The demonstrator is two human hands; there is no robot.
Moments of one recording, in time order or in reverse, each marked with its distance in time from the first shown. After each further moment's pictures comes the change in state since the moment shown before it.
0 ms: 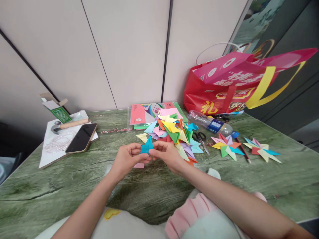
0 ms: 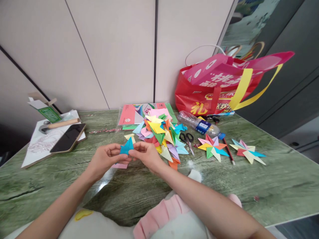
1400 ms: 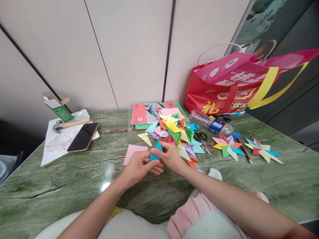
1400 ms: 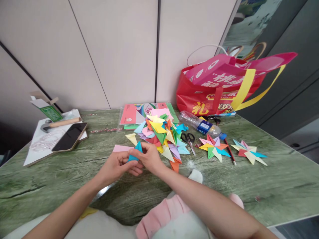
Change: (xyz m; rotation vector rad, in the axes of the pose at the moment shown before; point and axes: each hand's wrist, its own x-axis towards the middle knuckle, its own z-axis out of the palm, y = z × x) left_hand -0.007 -0.013 0.021 0.056 -0.214 -0.038; right_hand -0.003 0.000 0.003 -0.291 0.124 -0.111
